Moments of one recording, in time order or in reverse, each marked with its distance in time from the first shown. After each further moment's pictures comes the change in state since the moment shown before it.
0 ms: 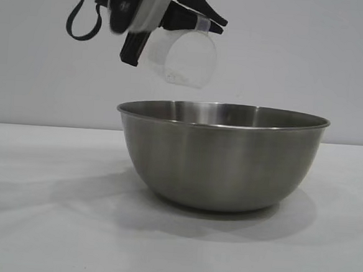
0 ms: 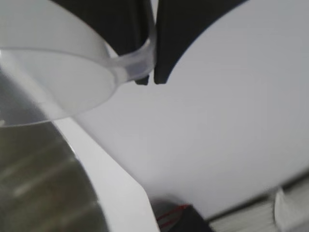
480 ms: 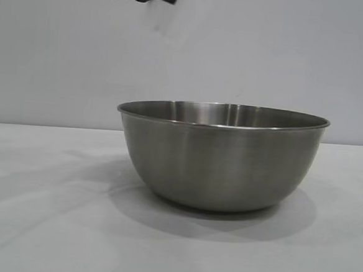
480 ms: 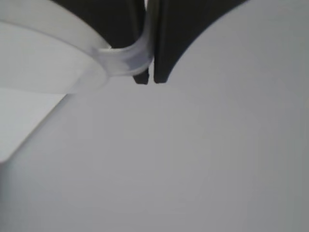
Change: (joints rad) left arm 0.282 0.000 0.157 -0.250 -0.109 -0.577; right arm 0.000 0.000 0.000 0.000 0.000 0.000
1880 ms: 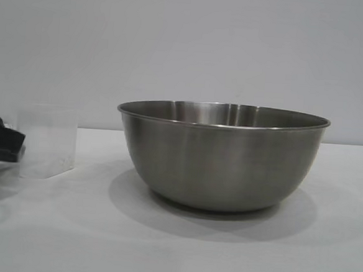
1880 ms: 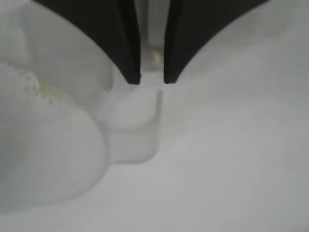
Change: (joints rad) left arm 0.055 0.161 0.495 -0.177 -0.192 0.007; right arm 0.000 0.000 0.000 0.000 0.000 0.000
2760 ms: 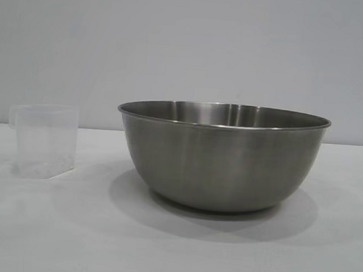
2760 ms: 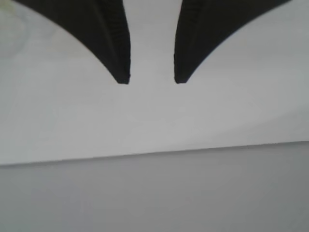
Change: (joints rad) left arm 0.011 -1.124 -0.046 0.176 1.105 -0.137; right arm 0.000 0.000 0.000 -0.002 0.000 0.000
